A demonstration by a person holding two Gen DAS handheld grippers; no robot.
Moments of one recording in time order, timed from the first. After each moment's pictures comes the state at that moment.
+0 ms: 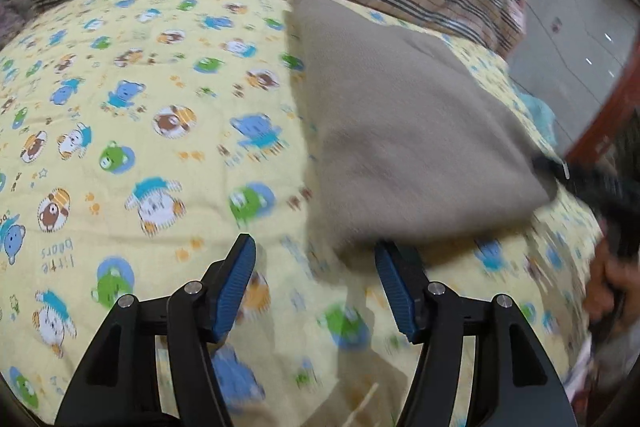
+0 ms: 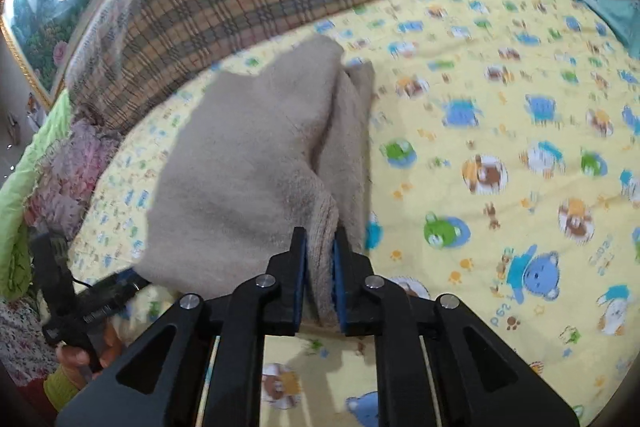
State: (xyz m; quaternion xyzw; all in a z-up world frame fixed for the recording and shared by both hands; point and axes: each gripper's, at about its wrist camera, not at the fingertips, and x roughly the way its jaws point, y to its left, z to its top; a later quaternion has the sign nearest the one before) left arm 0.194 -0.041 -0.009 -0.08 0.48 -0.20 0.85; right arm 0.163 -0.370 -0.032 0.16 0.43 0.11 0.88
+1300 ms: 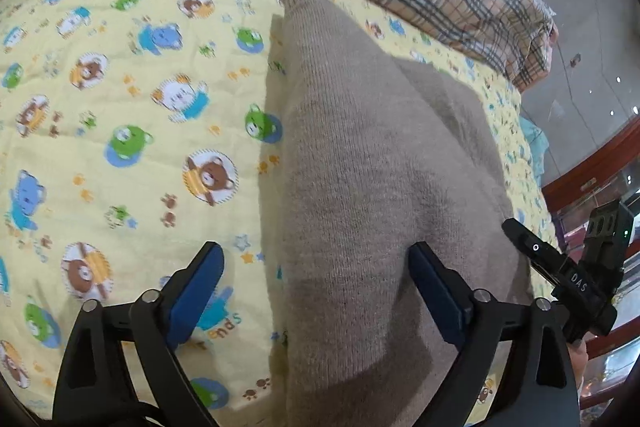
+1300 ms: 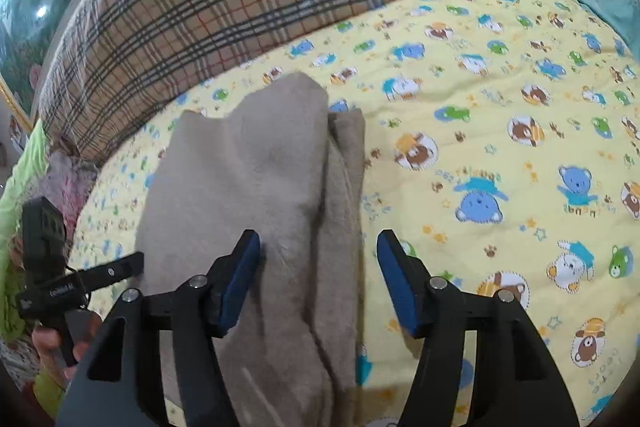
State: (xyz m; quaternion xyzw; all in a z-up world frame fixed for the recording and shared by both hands) left arm 0.335 -0.082 -0.015 -0.15 0.54 -0.20 0.80; right arm 0.246 -0.384 -0.059 0.18 0.46 0.07 0.87
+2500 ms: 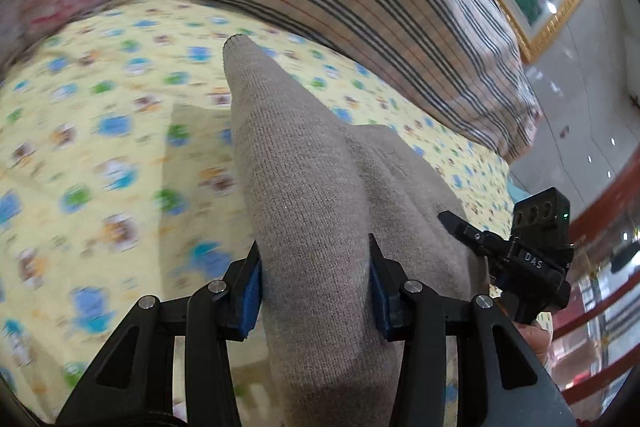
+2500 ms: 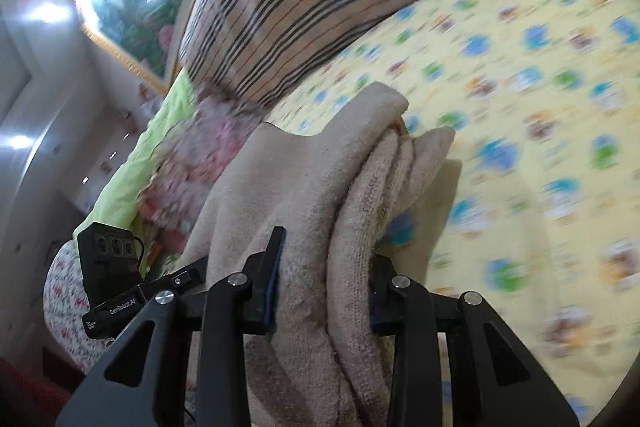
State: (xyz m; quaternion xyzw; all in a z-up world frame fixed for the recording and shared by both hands) left arm 0.182 0.149 0.064 -0.23 0.44 -0.13 0.86; right arm 0.216 -0.173 -0.050 0.27 0.44 0.36 0.78
